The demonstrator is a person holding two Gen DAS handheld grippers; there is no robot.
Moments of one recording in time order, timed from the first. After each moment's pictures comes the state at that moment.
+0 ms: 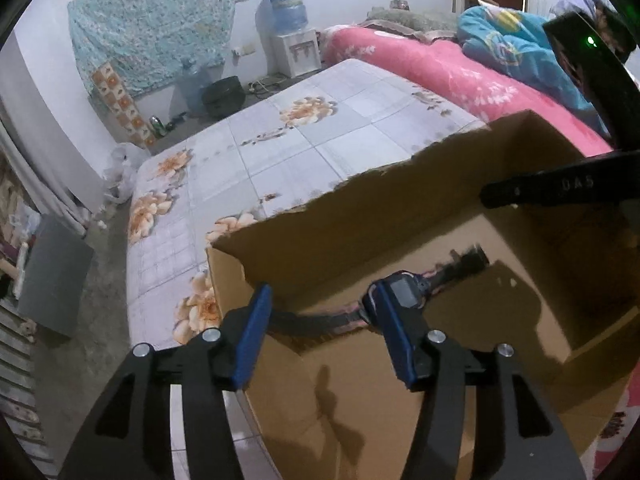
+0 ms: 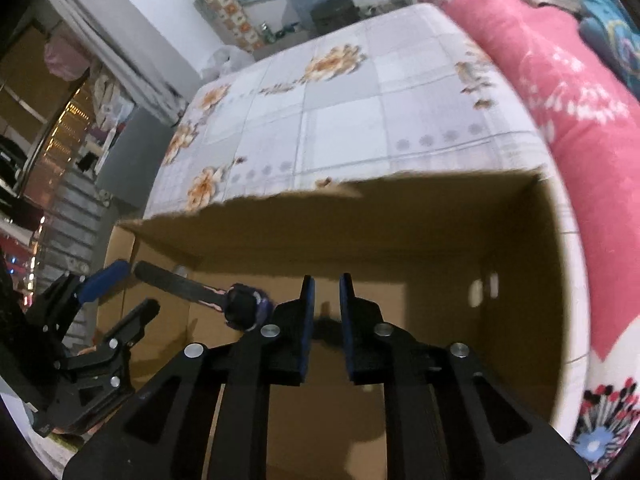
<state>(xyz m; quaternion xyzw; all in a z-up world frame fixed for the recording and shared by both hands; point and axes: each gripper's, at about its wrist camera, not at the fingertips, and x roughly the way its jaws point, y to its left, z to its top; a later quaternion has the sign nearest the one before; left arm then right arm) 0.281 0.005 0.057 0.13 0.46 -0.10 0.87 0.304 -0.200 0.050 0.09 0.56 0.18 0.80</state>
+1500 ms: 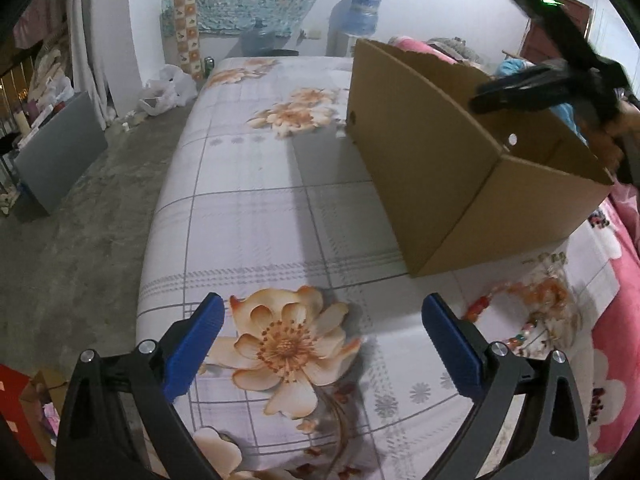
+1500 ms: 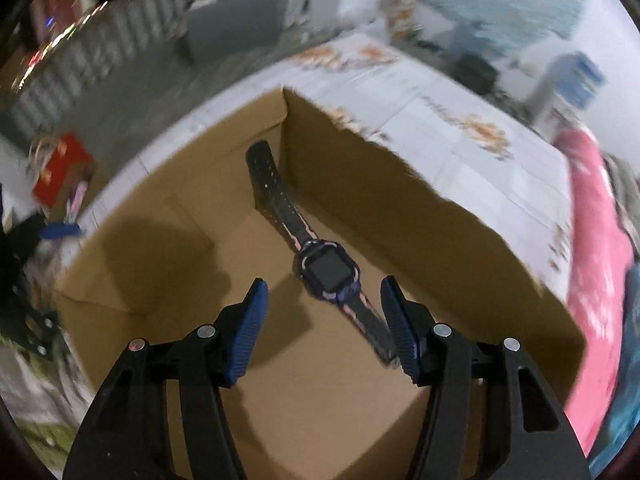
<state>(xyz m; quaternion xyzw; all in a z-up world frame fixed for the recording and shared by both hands) 0.082 0.115 -0.008 -0.03 0.45 -0.04 0.89 0.256 -0.069 0.063 -0.26 0.49 0.34 0.76</state>
